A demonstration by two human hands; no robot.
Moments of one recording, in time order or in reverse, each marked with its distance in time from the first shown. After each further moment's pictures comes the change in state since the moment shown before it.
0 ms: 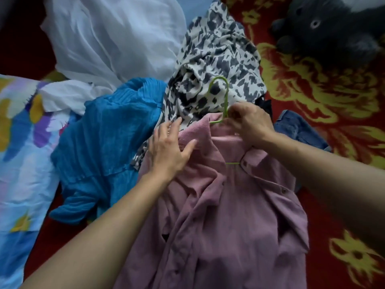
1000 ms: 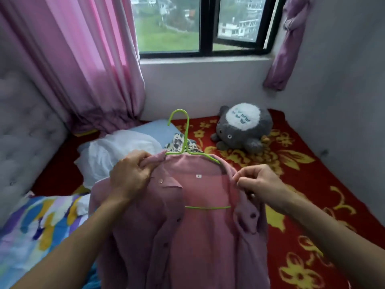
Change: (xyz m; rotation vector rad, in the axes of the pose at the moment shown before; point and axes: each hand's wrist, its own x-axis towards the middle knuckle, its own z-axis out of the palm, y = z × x) left_hand -0.046 0.171 -0.324 -0.166 0.286 0.273; right_hand -0.212 -0.103 -0.355 0.907 0.068 0.304
